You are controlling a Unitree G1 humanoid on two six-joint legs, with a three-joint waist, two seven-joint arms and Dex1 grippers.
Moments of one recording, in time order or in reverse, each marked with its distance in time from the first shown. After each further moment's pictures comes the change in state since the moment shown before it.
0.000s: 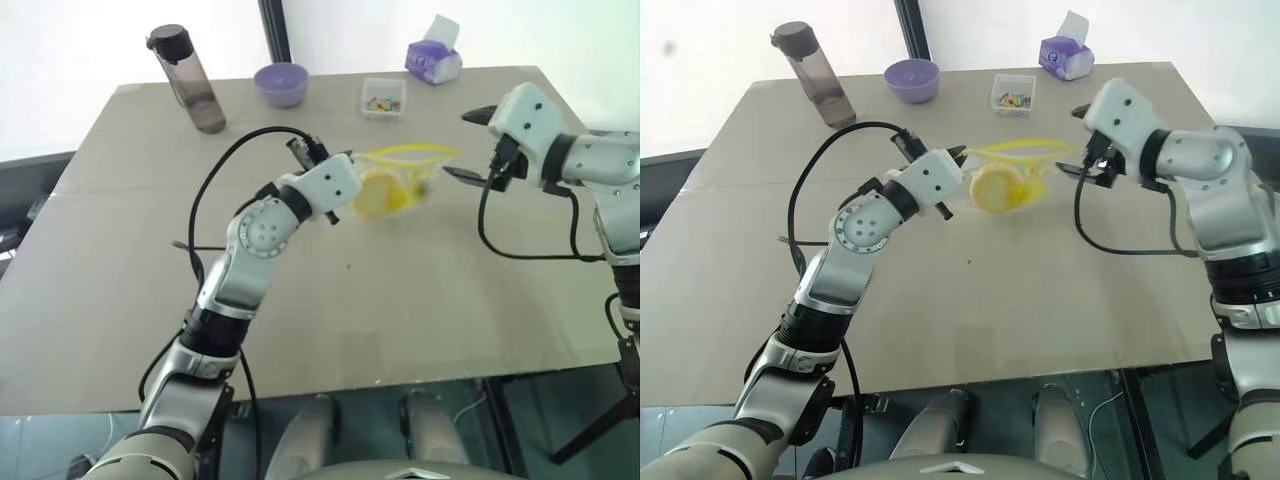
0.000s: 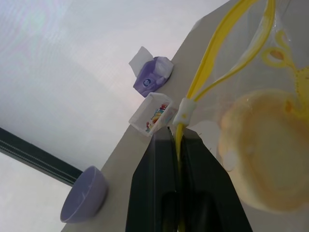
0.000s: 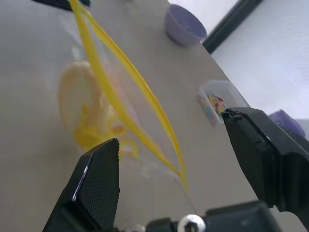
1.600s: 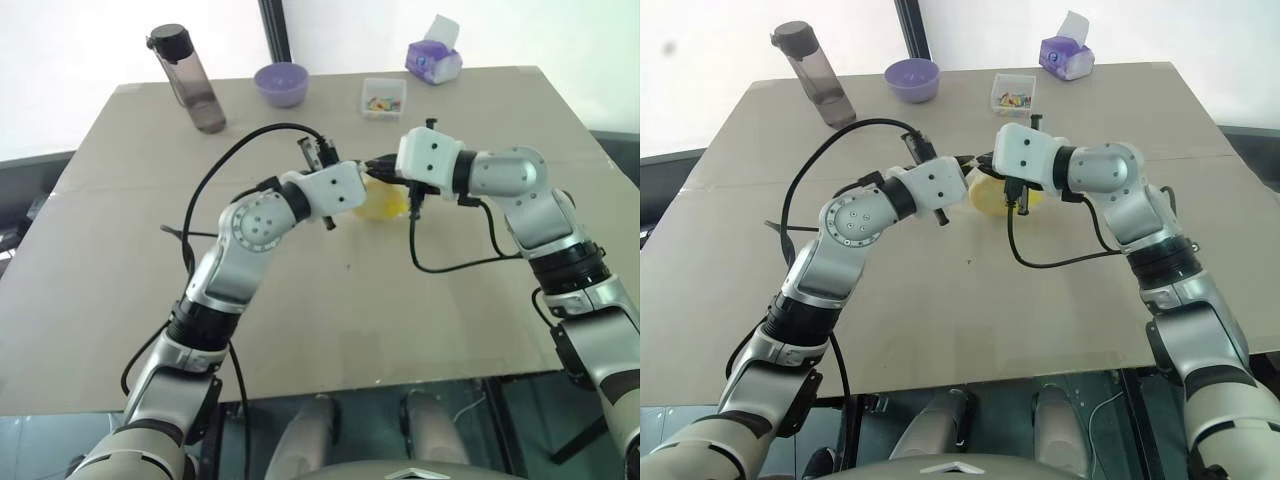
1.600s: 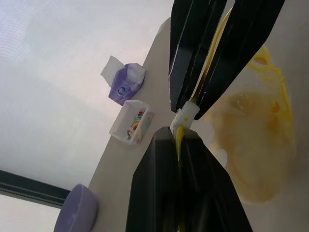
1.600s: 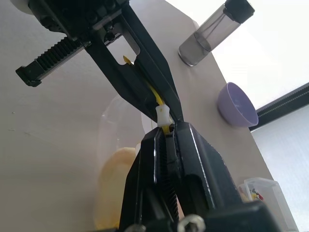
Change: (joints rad) left arm -0.037 0.064 -0.030 -0.018 -0.007 -0.010 -0.144; right arm -0.114 0.231 0.161 0.239 -0.160 -0.377 -0.026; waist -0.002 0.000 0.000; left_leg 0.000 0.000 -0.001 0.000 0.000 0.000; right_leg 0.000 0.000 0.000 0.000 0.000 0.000
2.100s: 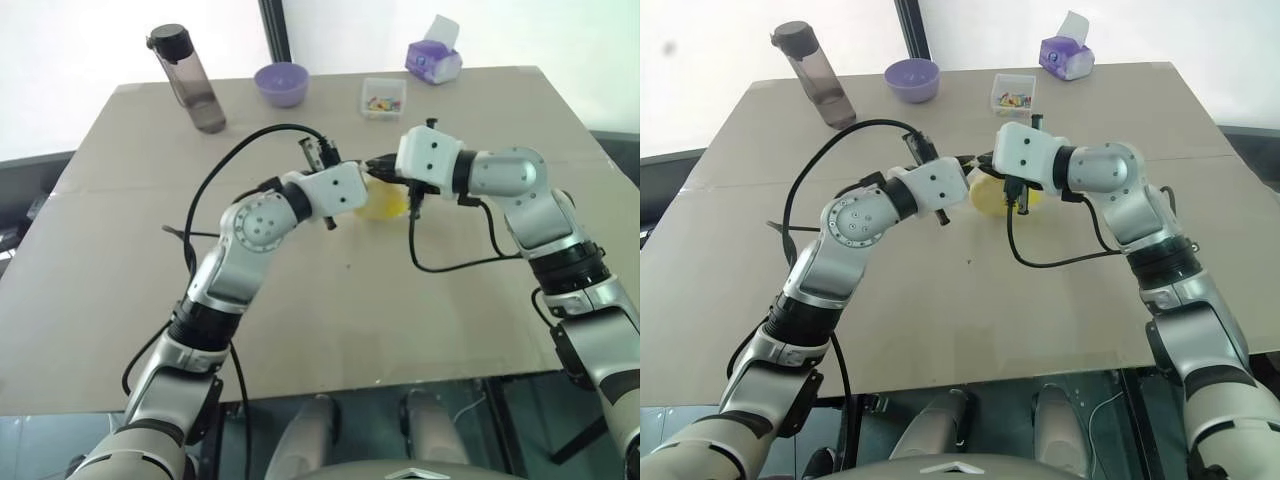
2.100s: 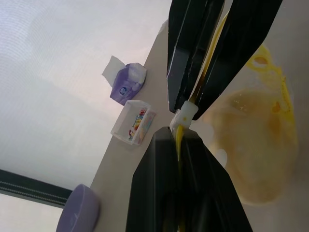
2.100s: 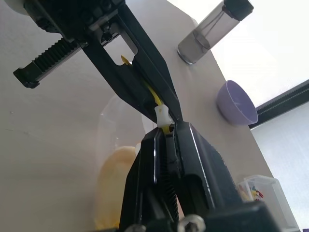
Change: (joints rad) left arm 0.000 -0.007 -0.008 0.001 0.013 -0.002 0.010; right arm 0.000 0.001 -0.001 -0.003 -0.007 0.015 -0.003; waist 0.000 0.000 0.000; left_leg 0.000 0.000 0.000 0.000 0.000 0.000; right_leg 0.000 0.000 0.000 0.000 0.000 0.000
